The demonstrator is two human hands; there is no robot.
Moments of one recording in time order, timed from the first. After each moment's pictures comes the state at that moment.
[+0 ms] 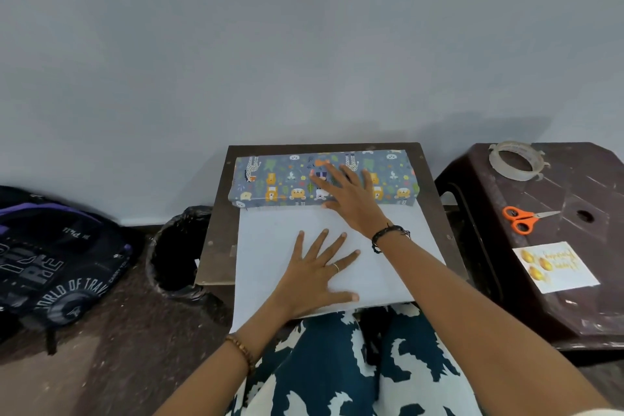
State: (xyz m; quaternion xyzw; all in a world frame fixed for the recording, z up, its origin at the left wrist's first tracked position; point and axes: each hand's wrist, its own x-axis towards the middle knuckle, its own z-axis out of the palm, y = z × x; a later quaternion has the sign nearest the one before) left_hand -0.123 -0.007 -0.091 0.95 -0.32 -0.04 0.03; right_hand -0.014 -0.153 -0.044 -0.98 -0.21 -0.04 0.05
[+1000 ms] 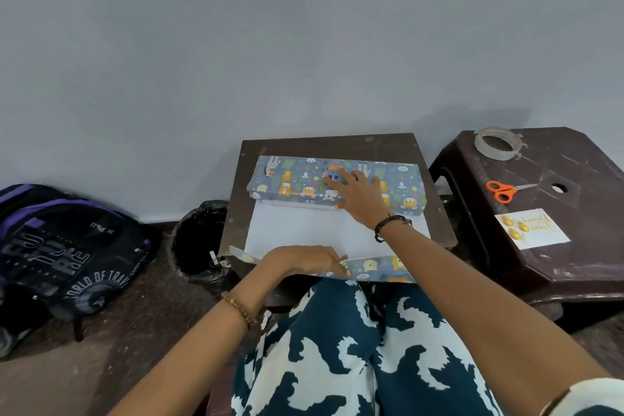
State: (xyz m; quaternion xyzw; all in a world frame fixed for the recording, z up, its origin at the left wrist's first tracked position) left_hand -0.158 -0.007 0.024 0.84 -0.13 -0.47 0.25; right_hand -0.070 -0.150 -0.024 -0.98 -0.17 0.00 -0.03
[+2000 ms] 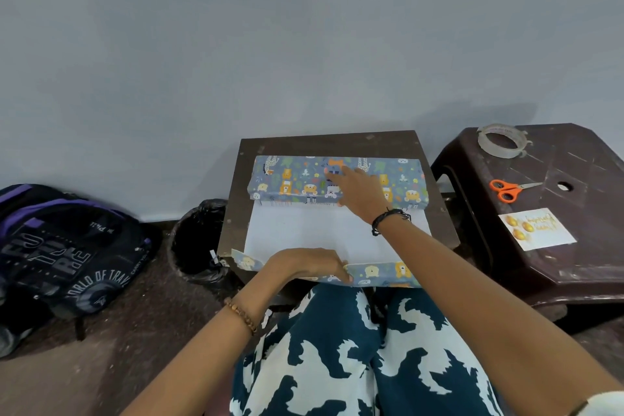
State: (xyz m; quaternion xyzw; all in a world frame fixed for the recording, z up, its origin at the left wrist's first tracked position) left_hand -0.158 -0.015 0.022 0.84 -0.13 -0.48 0.24; right_hand -0.060 -0.144 -0.008 -0.99 -0.15 0.02 -0.02
